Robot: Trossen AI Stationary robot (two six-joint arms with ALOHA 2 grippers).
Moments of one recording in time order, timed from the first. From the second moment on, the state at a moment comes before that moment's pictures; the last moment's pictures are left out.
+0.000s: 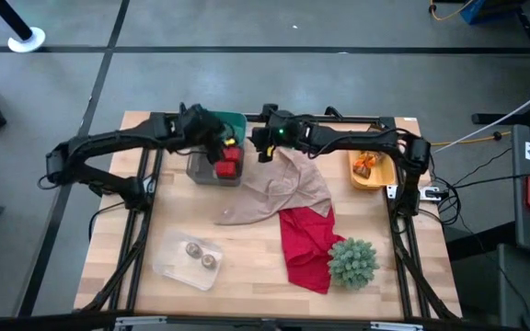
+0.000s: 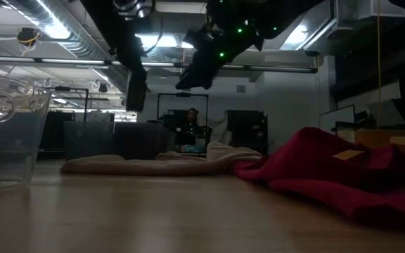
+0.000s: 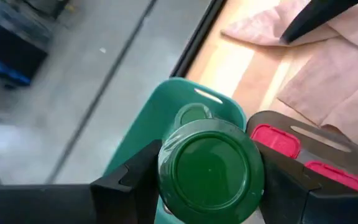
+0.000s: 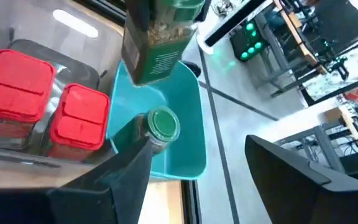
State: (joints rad) left arm 0.37 1.23 1.07 -0.67 -0.44 0.16; right arm -0.29 1.88 1.45 0.03 0.19 -0.68
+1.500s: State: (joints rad) left arm 0.74 1.58 1.07 -0.56 -0.14 0.07; right arm -0.52 0.90 0.80 -0.39 0.00 -0.11
